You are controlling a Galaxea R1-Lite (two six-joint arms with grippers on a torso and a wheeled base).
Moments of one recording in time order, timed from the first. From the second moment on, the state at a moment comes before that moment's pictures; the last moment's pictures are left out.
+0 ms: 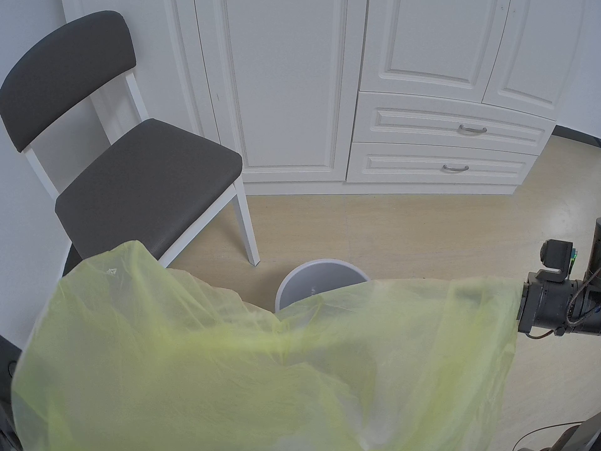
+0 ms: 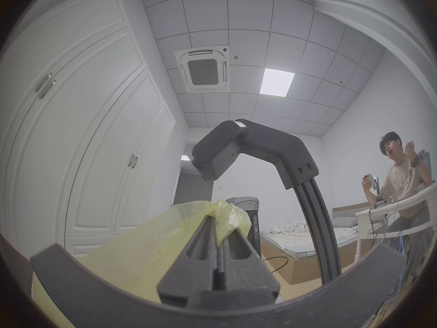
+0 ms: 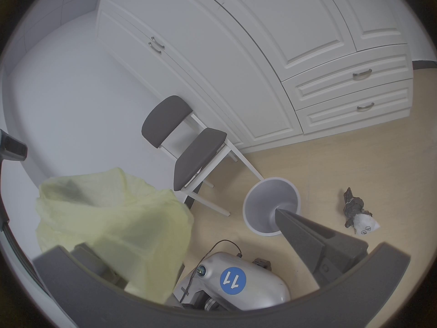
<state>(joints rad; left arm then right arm) -1.03 1.08 -0.12 -1.53 -0.56 0.00 0.31 1.29 -0.41 -0.64 0.51 0.33</state>
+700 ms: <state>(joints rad) -1.03 1.10 -0.11 -1.53 -0.57 -0.01 0.36 1.23 -0.37 -0.64 0.52 0.26</state>
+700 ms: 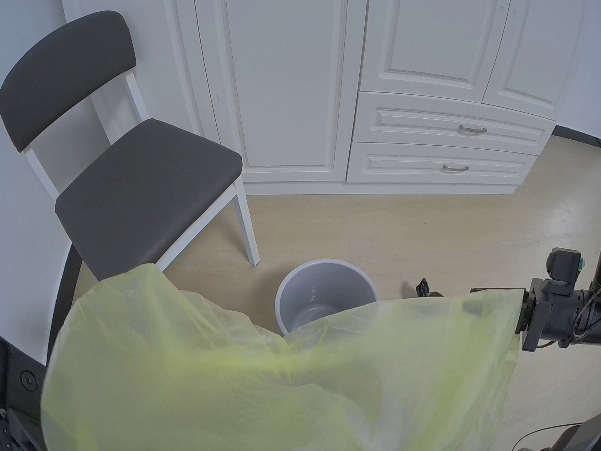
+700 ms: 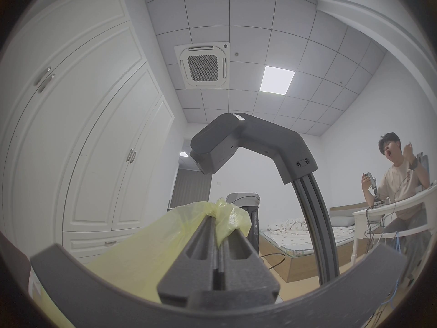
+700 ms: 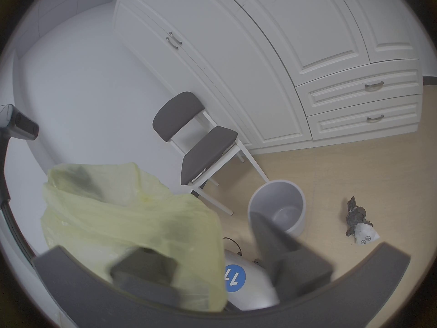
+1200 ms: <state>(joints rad) -1.02 1.20 -0.16 -1.53 -0.47 -0.16 0.37 1.13 -0.37 -0.64 0.48 0.26</state>
